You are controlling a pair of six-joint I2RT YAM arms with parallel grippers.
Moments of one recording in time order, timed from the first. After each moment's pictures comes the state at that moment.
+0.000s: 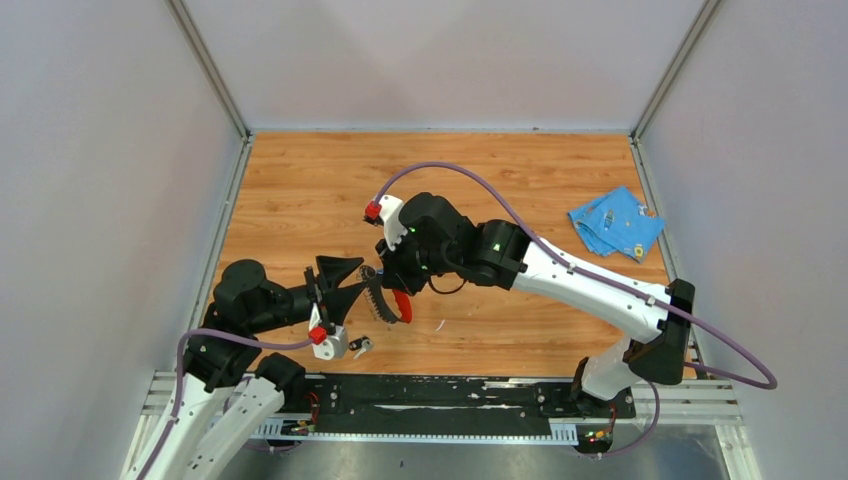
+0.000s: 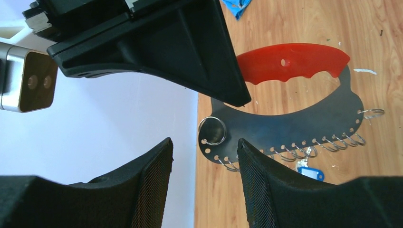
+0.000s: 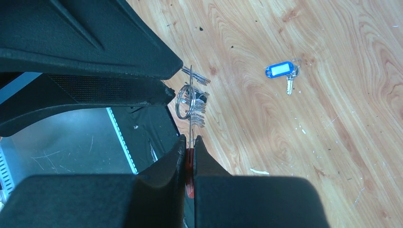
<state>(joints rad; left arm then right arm) -0.46 0.40 0.71 -0.52 0.74 1.27 1.15 1.51 1.57 -0.69 -0.13 0.20</state>
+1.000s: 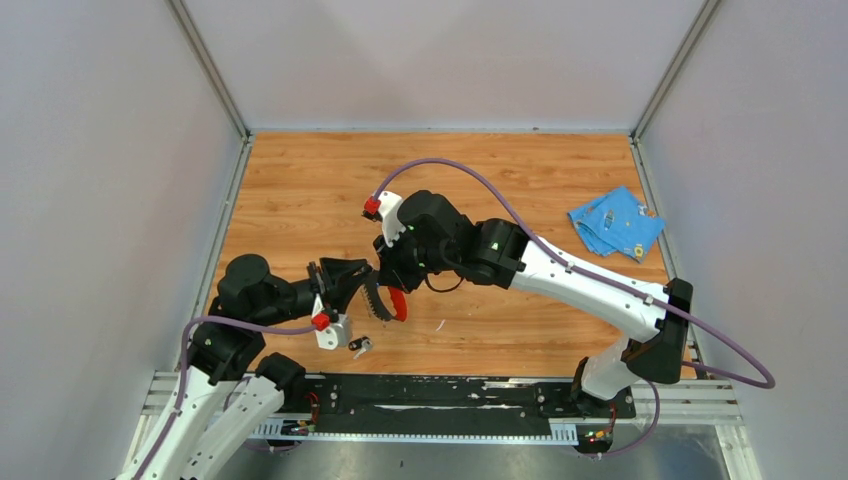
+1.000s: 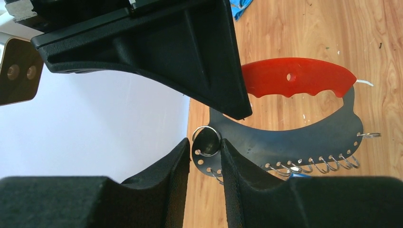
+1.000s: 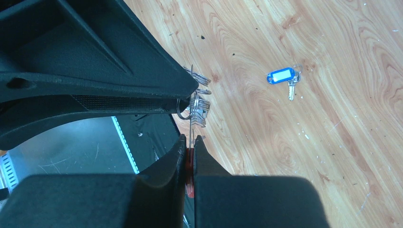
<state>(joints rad) -0.46 0.44 0.71 -0.48 0.72 1.18 1.15 1.52 1.58 -0.67 -0.13 0.23</state>
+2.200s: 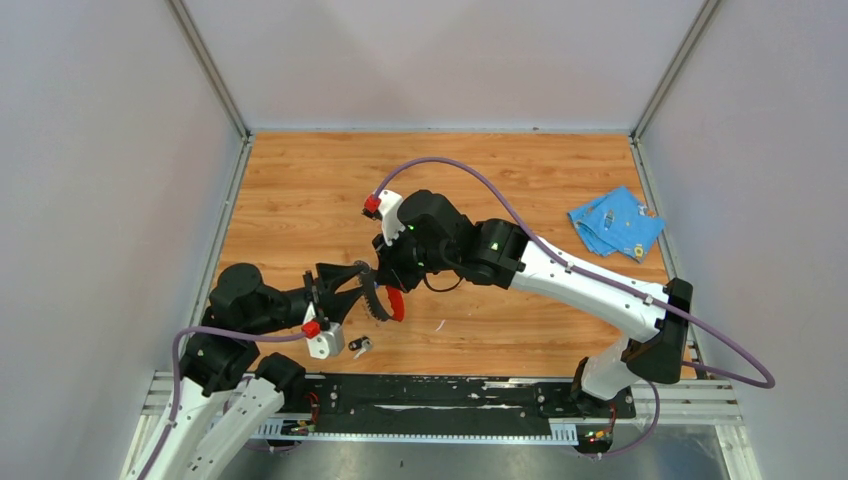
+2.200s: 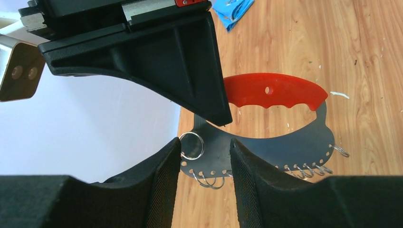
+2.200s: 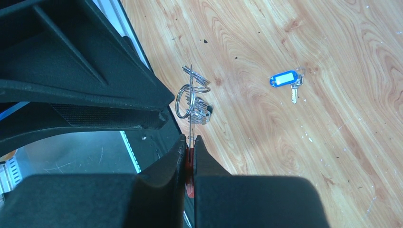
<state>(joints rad) -0.46 0.38 0.71 -0.52 0.75 1.10 1.15 1.52 1.58 -0.65 -0.13 0.24</state>
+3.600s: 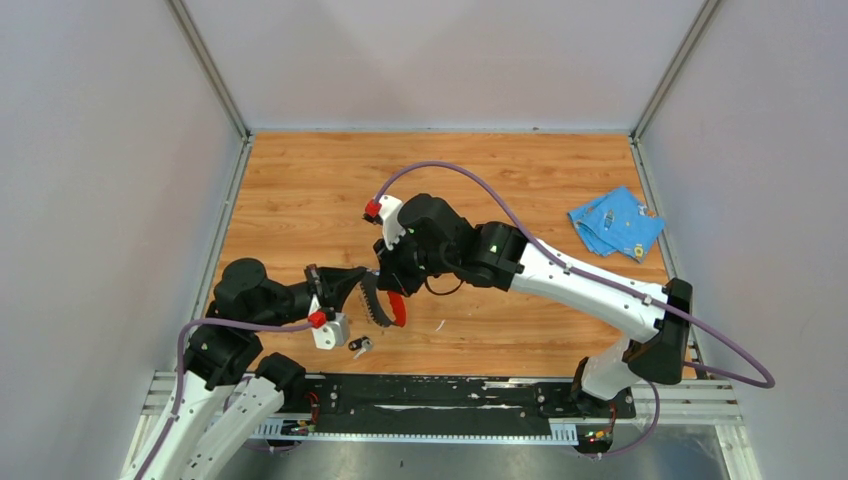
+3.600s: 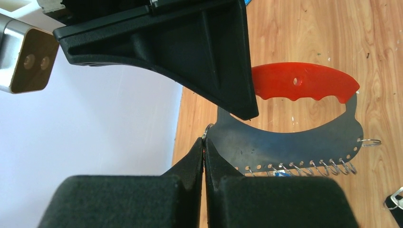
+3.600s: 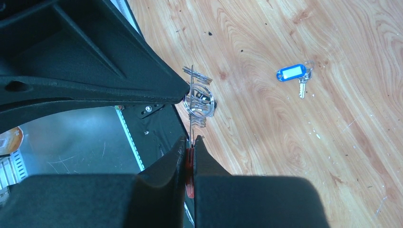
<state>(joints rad) -0.47 0.41 0.71 -0.49 0.70 1.09 1.15 1.51 1.55 -0.64 -0.16 0.25</state>
